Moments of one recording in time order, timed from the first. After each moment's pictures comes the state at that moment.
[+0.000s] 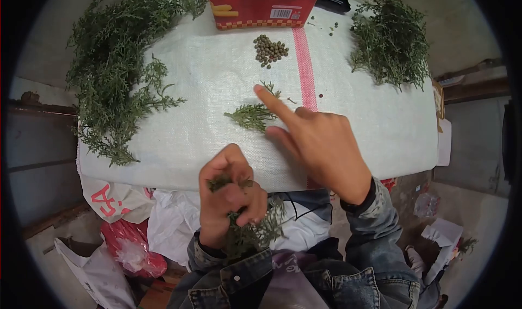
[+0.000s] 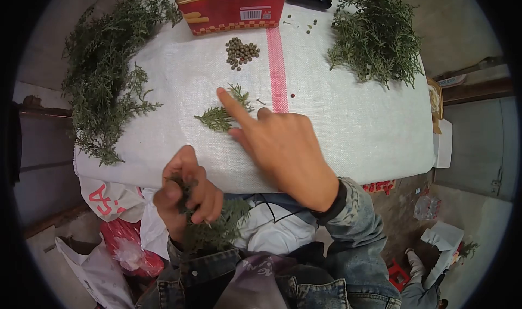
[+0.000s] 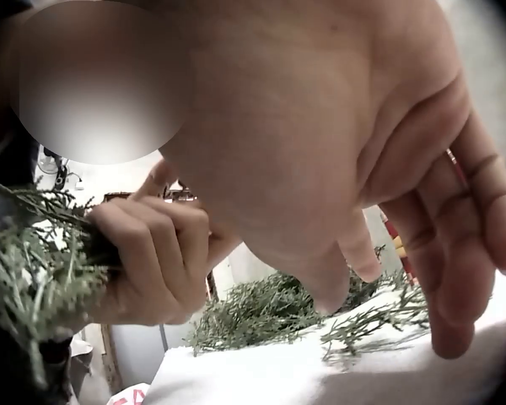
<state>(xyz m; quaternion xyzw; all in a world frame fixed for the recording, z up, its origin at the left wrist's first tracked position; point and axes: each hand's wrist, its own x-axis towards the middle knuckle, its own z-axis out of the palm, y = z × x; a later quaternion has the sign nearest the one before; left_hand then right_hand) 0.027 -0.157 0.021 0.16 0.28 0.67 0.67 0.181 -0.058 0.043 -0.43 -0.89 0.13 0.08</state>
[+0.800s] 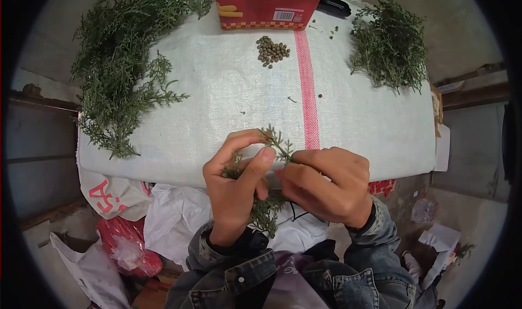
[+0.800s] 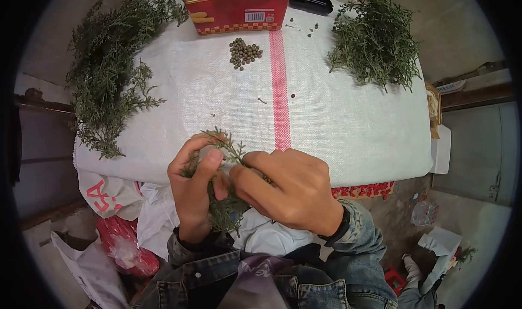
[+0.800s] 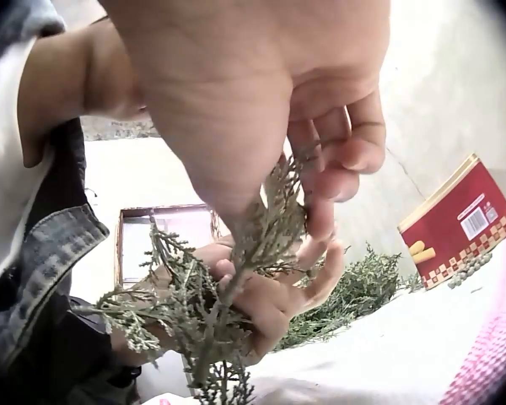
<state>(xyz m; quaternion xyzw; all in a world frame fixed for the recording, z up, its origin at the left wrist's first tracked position) 0.044 -0.153 0.019 0.21 0.51 0.63 0.55 0.201 -0.100 0.050 -0.28 -0.90 0.12 0.32</state>
